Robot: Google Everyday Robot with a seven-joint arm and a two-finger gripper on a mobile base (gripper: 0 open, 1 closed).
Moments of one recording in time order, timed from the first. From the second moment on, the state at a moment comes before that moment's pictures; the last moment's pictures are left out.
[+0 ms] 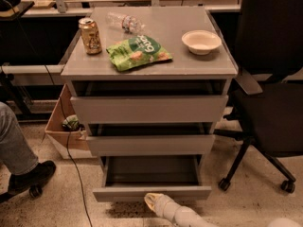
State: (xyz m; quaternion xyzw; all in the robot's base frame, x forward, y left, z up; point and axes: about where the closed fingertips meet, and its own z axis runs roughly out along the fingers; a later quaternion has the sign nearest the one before) arm 0.541 0.001 0.175 -0.60 0.63 0.02 0.50
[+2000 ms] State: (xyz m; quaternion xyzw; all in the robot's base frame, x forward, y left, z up) arm 0.660 0.063 0.167 -0.60 0.57 0.00 0.57
